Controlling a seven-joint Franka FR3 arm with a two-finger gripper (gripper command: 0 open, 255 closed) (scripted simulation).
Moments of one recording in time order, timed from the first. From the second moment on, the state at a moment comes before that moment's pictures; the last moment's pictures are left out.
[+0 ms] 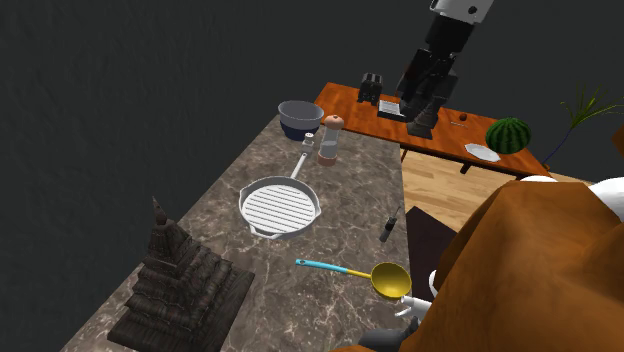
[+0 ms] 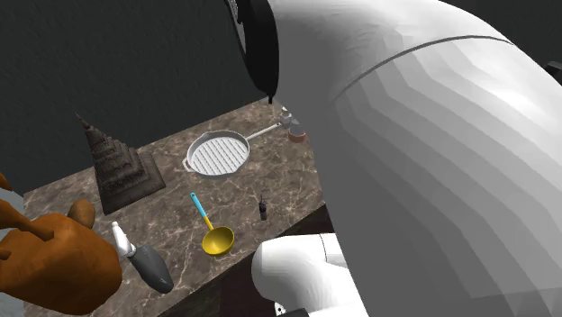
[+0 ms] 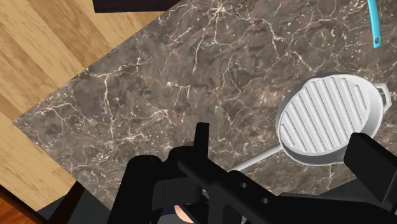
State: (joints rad) arm -0.01 -0.79 0.02 -2.27 0.10 1.55 0.08
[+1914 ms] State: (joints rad) arm 0.06 -1.01 0.25 -3.01 0.43 1.95 0.39
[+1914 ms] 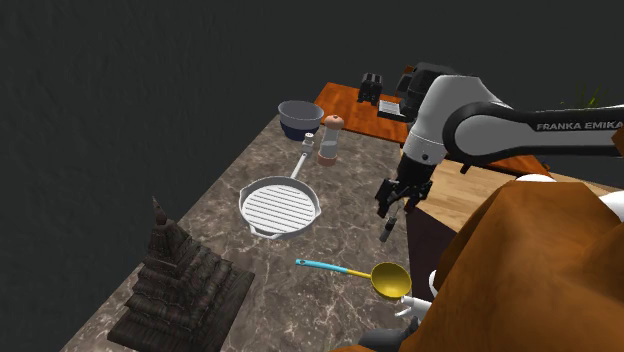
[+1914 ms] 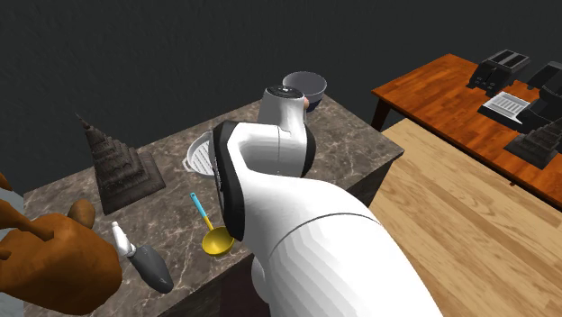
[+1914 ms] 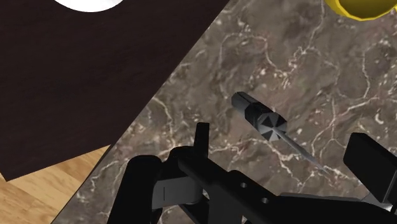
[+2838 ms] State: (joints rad) arm 0.05 -1.02 0.24 -3.00 0.42 1.93 0.39
